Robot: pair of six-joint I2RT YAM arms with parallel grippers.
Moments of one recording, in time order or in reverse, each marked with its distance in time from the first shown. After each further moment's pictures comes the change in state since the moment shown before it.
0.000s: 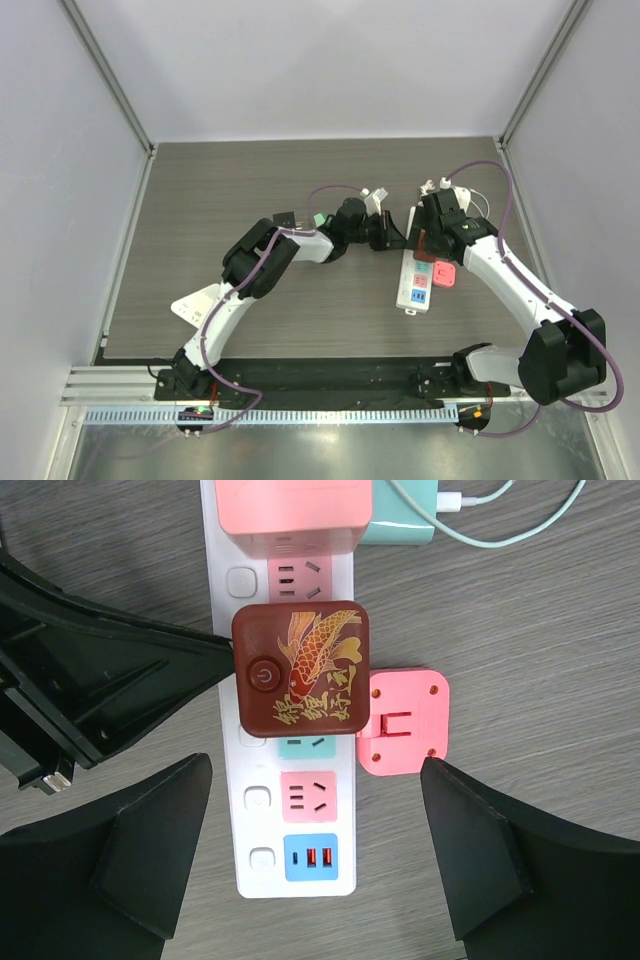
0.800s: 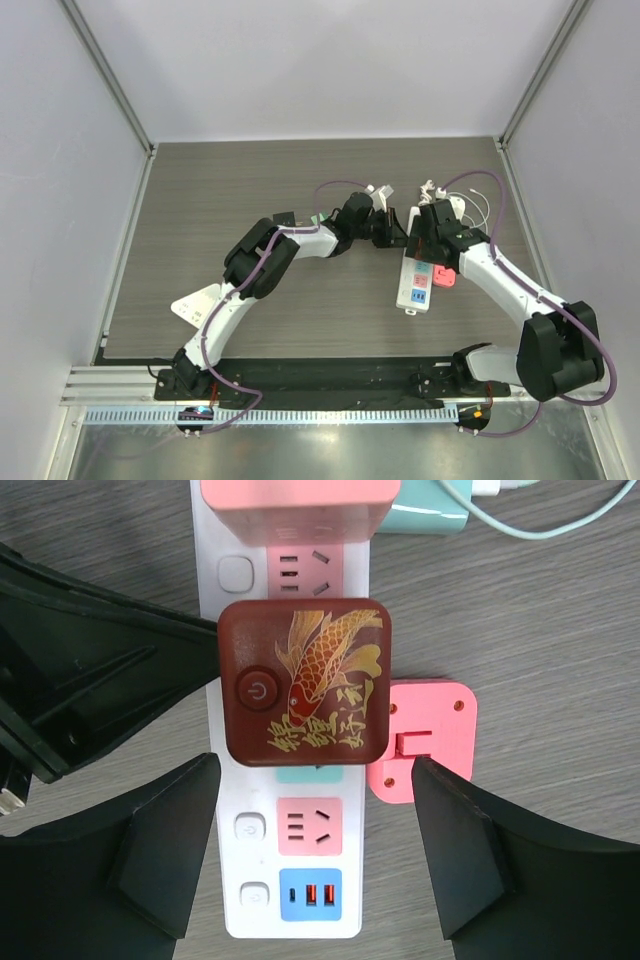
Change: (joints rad) left arm -0.007 0.012 0.100 -0.168 -0.018 0.050; right arm -0.009 0.016 -0.130 0.159 -0.026 -0.016
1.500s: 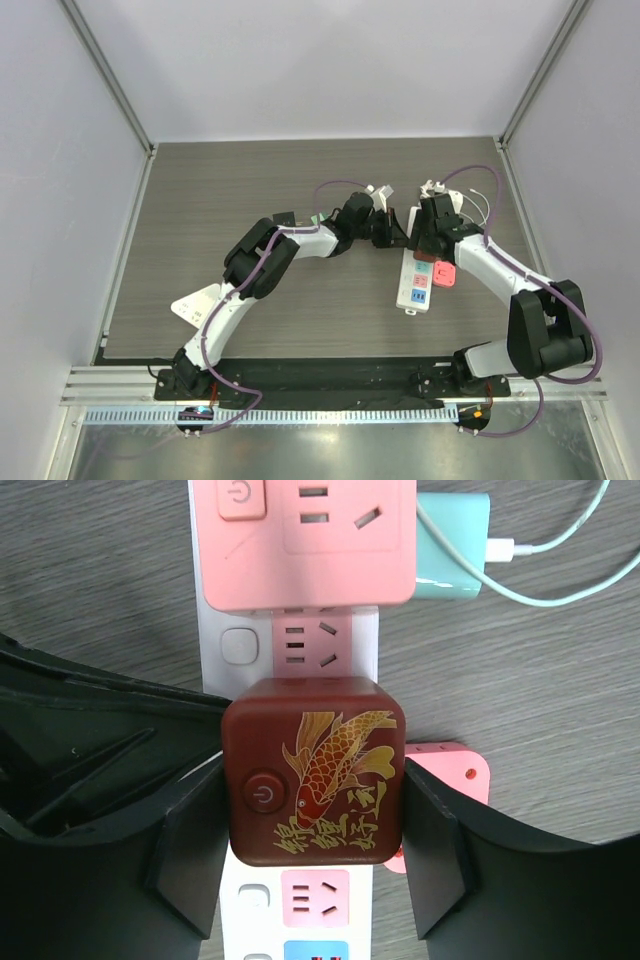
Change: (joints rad) left arm 0.000 -0.001 0.000 -0.015 -0.010 0.008; right arm -0.051 0.109 0.005 0.143 -0.017 -0.047
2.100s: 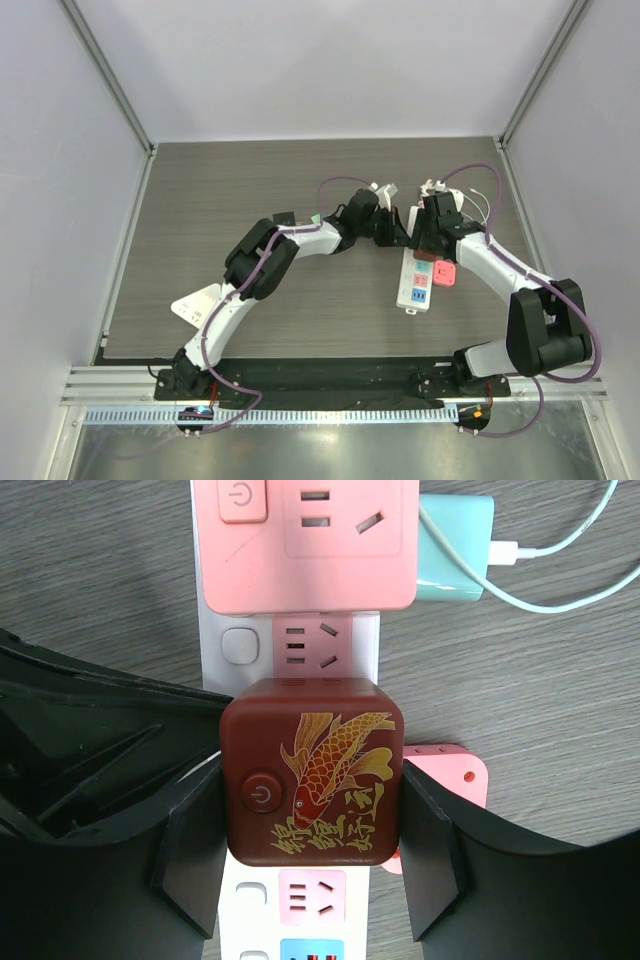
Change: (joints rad) left arm -0.011 -0.001 0.053 -0.102 -0.029 0.056; right arm -0.008 0.013 0.018 -0.004 -0.036 -0.026
